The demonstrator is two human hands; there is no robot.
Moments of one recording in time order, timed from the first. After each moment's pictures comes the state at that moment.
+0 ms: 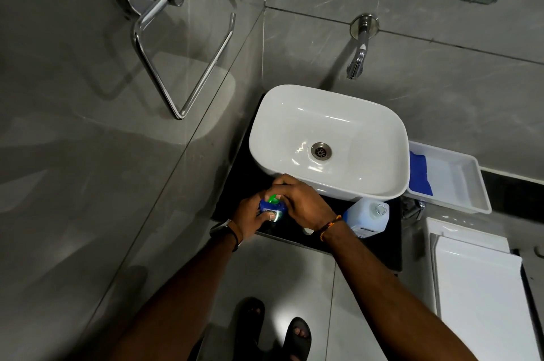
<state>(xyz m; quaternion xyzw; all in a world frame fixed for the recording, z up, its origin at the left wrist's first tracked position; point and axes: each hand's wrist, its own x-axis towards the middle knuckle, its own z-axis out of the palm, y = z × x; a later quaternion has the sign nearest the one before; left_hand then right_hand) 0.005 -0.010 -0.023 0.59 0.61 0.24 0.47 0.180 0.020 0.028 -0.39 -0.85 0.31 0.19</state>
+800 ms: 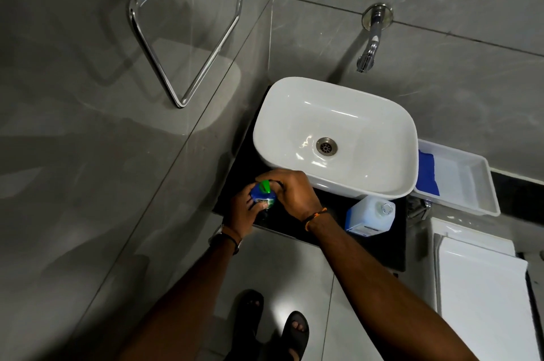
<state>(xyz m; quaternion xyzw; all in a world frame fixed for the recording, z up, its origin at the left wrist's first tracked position) -0.001 -0.017 -0.046 0.44 0.63 0.39 0.51 0.151 0.031 0.013 -0.42 -0.80 0.31 0.29</state>
